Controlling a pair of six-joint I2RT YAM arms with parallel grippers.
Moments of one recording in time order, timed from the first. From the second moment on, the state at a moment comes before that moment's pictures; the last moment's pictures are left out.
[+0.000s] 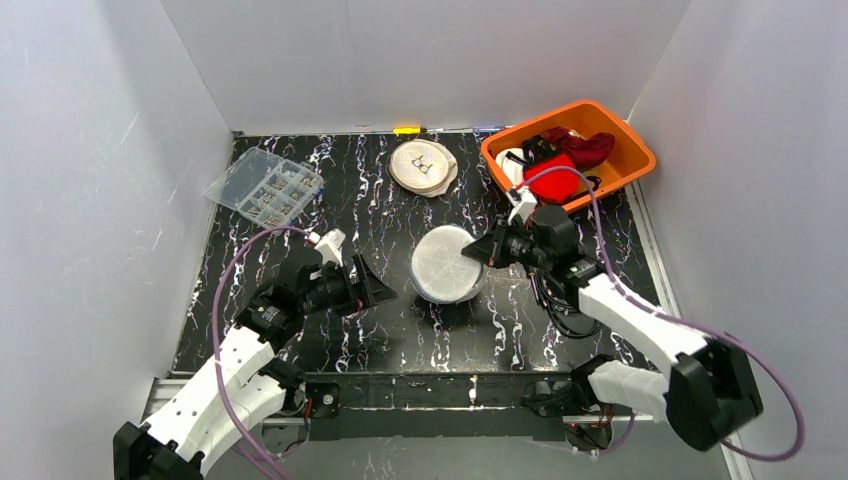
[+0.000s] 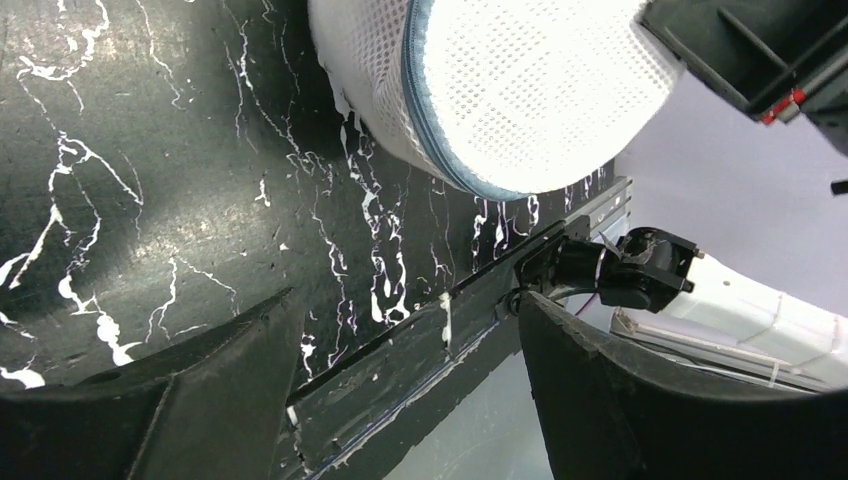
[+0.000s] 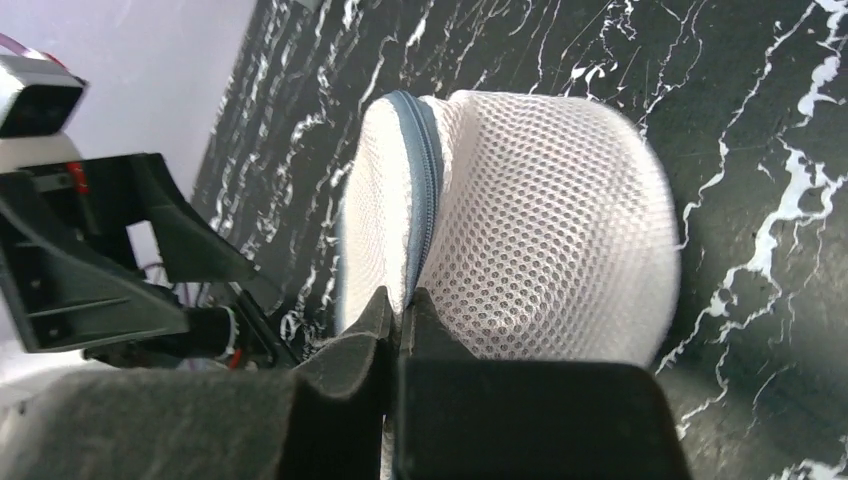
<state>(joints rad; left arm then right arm) -0.49 0.72 0.54 -0.43 0.39 -0.80 0.53 1.16 0.67 0.07 -0.42 0.59</state>
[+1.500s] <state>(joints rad) -0.96 1.07 0.57 -0.21 -0.13 -1.35 1.01 0.75 0.29 0.07 0.43 1.41</state>
